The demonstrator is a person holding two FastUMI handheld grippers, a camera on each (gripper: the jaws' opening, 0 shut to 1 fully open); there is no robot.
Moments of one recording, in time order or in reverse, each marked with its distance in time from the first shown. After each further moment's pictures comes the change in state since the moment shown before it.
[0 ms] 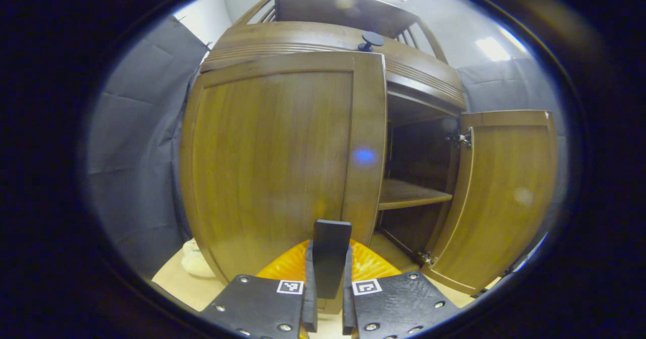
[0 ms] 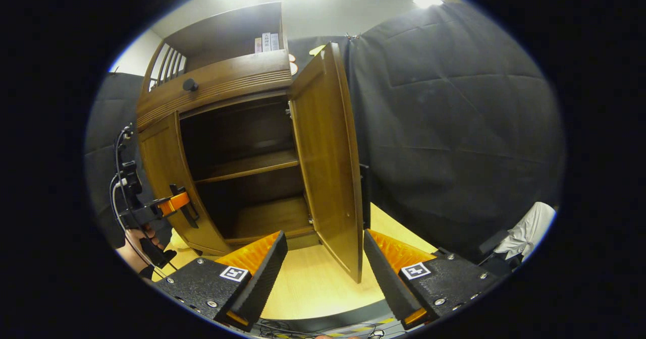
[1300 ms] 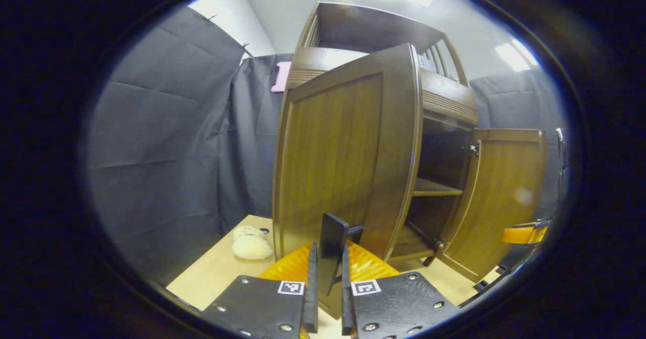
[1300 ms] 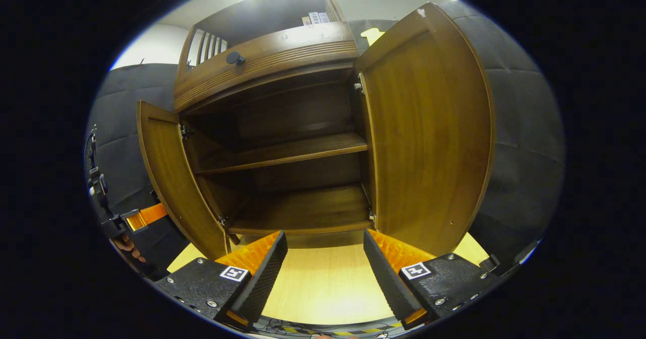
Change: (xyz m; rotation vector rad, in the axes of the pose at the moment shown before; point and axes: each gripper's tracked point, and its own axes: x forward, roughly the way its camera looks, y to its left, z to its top) left arm -0.132 0.093 -0.004 -0.041 0.008 0.160; right arm 0.055 0.093 -0.019 -0.057 0.096 0.287
